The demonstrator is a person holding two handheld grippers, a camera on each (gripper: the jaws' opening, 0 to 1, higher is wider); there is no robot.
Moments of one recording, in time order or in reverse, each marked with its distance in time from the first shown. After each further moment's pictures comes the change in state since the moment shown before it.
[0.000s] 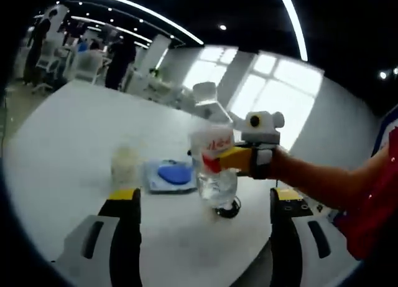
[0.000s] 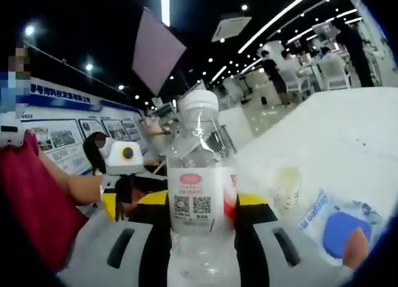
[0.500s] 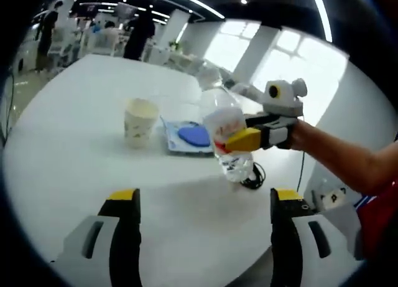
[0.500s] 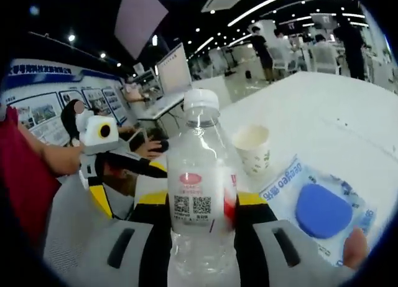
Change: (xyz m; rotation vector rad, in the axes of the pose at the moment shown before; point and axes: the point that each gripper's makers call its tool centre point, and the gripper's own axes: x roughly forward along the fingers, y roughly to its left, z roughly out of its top) left arm 0.012 0.039 -0.075 -0.040 0.209 0.228; right arm -0.026 -0.057 -0.069 -0.052 0.256 -0.161
